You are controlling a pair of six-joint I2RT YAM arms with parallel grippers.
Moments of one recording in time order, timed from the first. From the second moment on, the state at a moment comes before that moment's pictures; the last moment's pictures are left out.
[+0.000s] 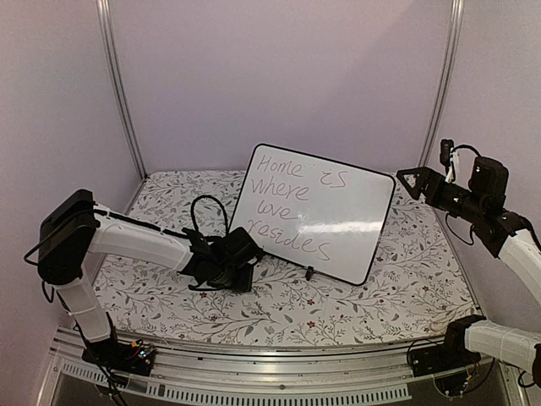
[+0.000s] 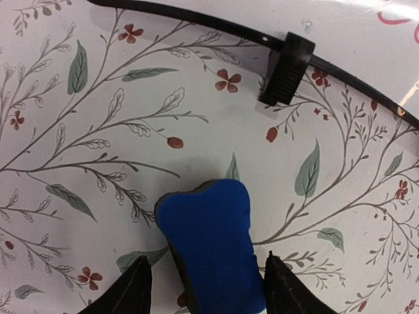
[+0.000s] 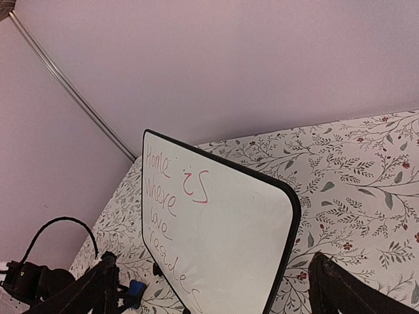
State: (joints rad) left arm -1.01 1.77 0.97 -0.37 -0.33 -0.81; right arm 0.14 0.88 0.77 -0.11 -0.40 0.45
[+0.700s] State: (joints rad) left arm -1.01 1.73 0.95 -0.45 -0.42 -0.84; right arm 0.14 0.87 0.76 -0.11 -0.40 0.45
